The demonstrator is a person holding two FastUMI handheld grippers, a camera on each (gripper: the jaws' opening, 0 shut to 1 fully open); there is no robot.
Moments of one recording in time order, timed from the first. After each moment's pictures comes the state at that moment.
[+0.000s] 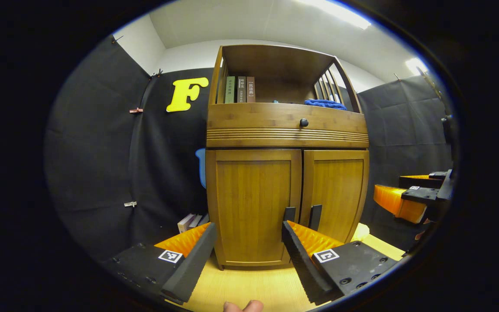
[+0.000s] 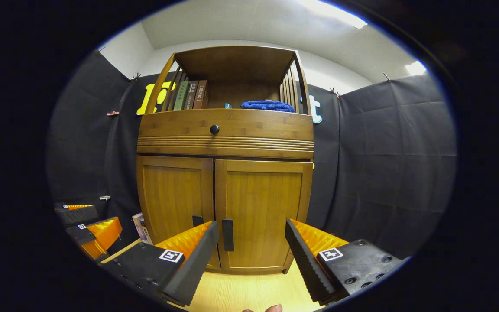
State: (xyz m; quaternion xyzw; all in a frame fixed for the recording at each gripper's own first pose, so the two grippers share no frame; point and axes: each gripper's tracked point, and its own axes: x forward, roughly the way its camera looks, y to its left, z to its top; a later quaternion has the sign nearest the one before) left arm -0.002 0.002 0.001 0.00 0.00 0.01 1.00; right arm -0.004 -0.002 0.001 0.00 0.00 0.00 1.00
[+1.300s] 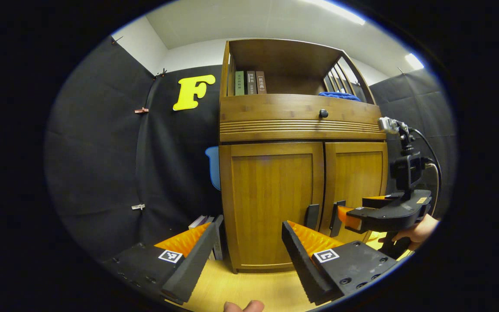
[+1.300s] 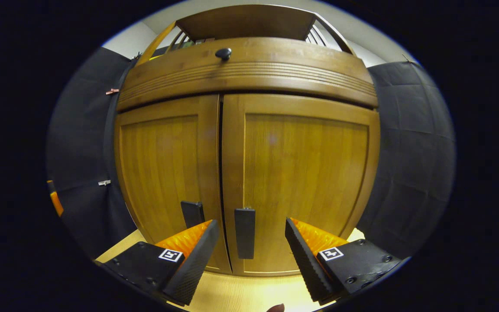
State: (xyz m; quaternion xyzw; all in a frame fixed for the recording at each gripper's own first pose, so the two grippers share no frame) left arm 0.041 0.044 -0.012 0.02 0.00 0.04 1.00; right arm 0.162 0.051 -0.120 0.01 0.10 0.05 0.99
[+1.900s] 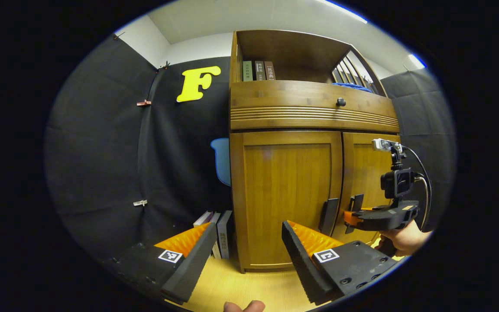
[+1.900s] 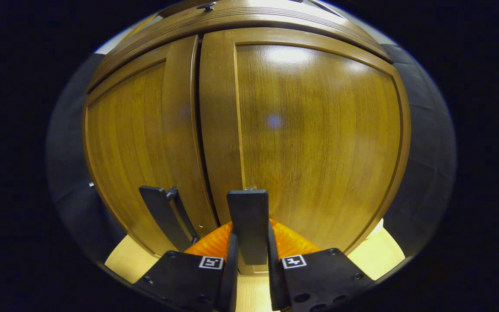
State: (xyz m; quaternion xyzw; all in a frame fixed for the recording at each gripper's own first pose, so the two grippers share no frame) left arm 0.067 0.077 -0.033 0.01 0.03 0.05 1.00; right arm 0.211 0.059 -0.172 0.03 0.15 0.03 0.99
